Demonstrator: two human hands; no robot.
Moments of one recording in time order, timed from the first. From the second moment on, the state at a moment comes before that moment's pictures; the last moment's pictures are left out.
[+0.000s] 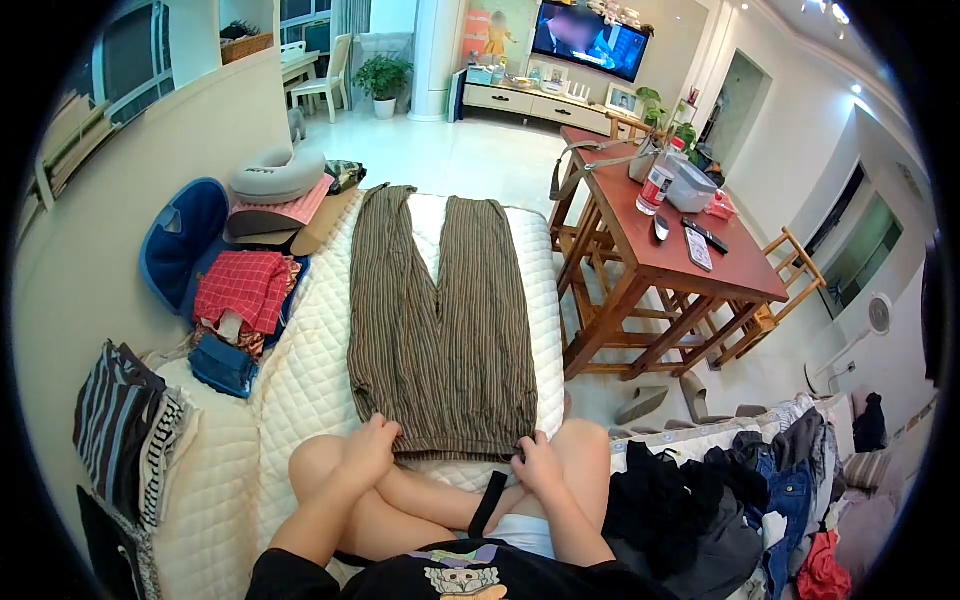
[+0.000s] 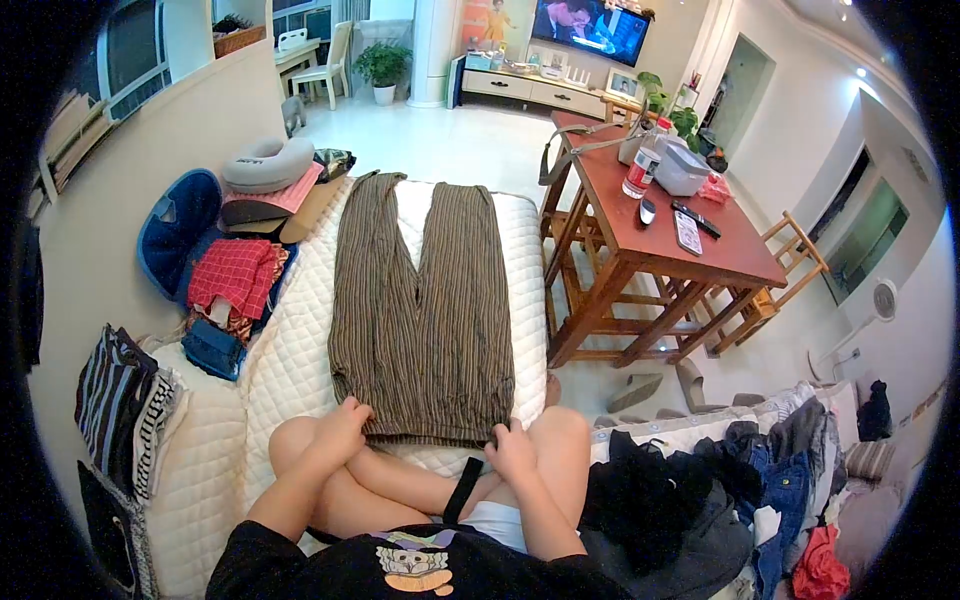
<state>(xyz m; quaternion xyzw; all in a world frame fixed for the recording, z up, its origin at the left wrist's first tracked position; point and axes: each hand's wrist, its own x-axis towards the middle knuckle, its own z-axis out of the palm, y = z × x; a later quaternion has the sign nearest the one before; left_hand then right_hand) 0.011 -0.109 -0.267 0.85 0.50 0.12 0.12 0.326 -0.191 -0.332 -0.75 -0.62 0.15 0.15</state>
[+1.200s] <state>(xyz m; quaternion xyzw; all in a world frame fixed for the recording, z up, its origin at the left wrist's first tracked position) 0.001 -0.090 -0.243 0.92 0.27 0.26 0.16 0.251 -0.116 -0.219 -0.45 -0.69 0.26 0.50</state>
